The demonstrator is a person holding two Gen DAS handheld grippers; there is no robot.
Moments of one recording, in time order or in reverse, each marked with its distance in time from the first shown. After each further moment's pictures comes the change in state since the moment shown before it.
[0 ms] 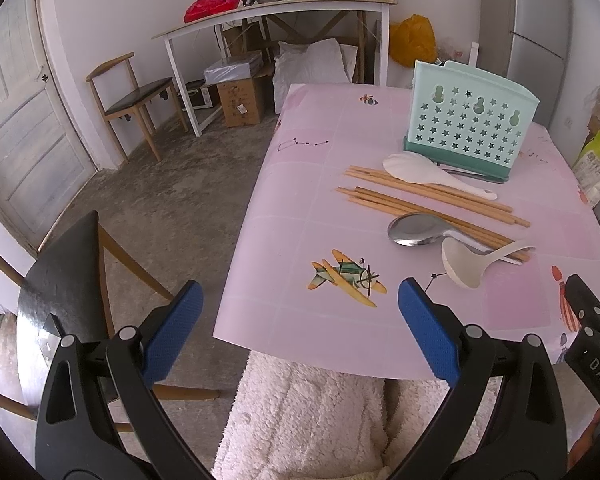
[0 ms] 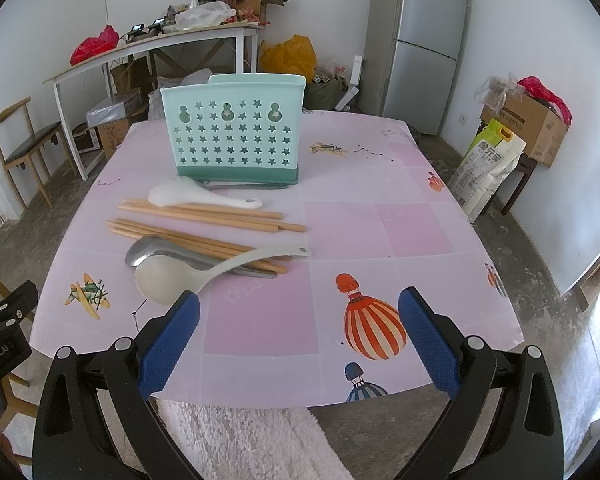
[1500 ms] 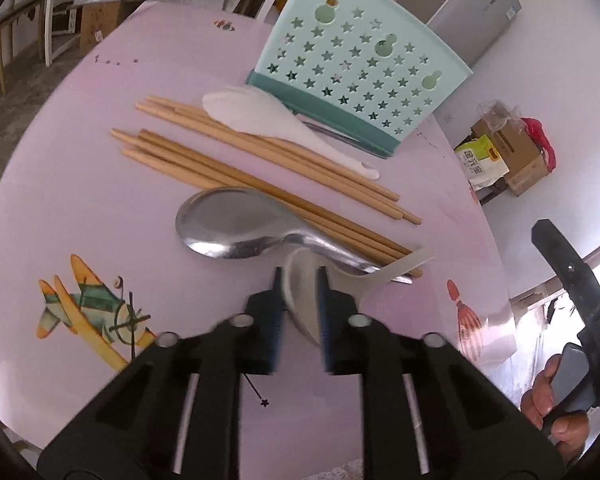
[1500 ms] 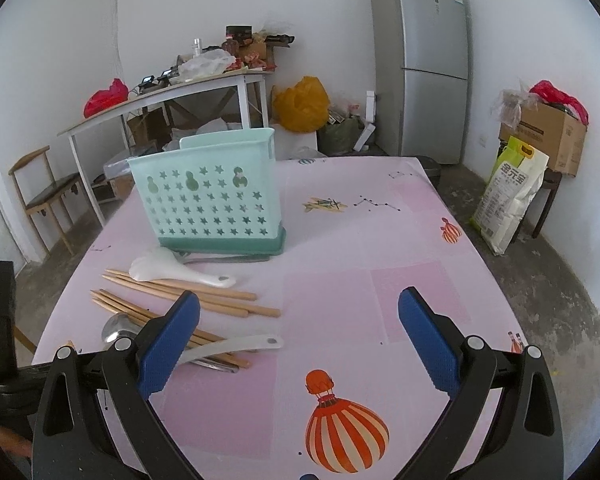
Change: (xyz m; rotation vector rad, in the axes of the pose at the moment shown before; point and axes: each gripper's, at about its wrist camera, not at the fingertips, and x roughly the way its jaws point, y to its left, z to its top) left arm 0.114 -0.072 0.008 -0.086 0.187 -0.640; right arm 0.060 -0.049 0.039 0.064 -0.174 0.137
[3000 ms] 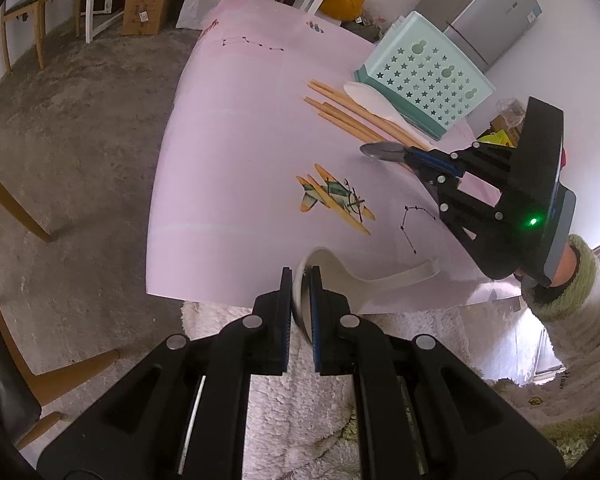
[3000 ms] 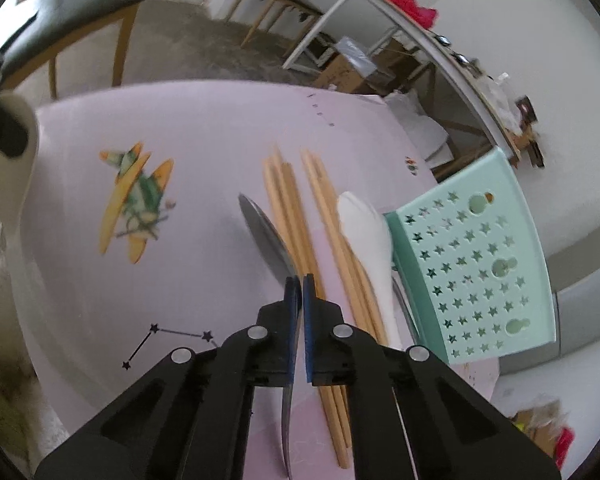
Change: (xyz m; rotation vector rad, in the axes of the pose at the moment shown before) left arm -0.115 0.107 -0.044 -0.035 0.066 0.062; right arm 0.047 0.197 -0.060 -1.145 0.116 0.238
